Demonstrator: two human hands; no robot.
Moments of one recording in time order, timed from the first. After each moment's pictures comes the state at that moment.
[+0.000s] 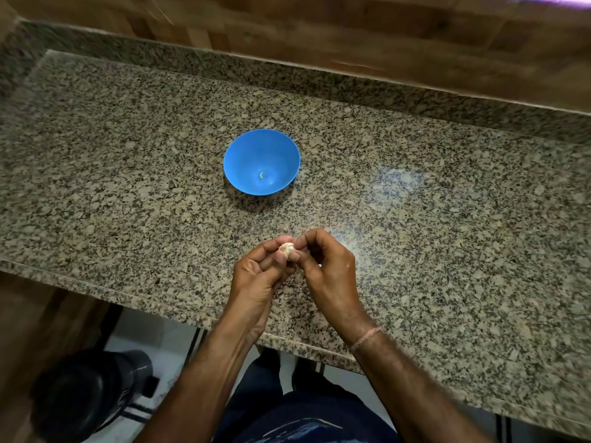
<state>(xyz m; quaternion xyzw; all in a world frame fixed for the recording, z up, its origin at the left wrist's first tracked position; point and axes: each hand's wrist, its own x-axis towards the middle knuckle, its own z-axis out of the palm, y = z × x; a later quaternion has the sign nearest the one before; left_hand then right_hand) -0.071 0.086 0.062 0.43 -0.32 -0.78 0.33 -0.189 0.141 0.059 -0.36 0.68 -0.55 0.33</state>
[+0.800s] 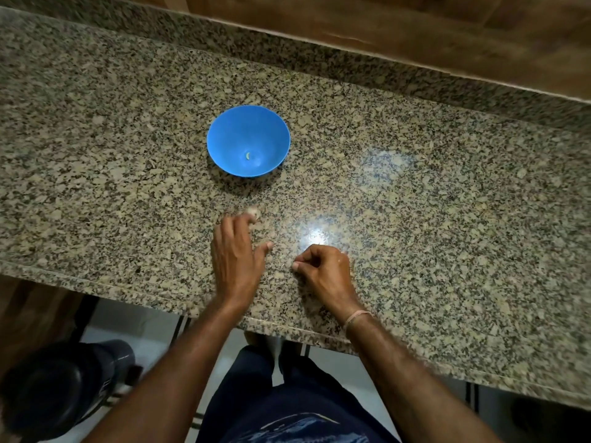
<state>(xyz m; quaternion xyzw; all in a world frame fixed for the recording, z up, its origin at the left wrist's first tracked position) -0.058 0.056 -0.018 0.55 -0.79 -0.21 0.16 -0.199 0.162 -0.012 -0.30 0.79 -0.37 0.39</state>
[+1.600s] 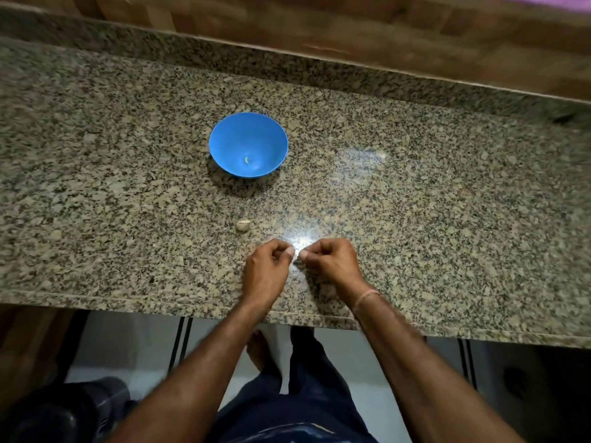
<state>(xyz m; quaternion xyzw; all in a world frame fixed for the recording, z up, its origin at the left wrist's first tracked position) -0.042 0.073 -0.011 0.50 -0.70 -0.50 0.10 -0.176 0.160 0.003 -0.18 0.78 -0.42 0.42</state>
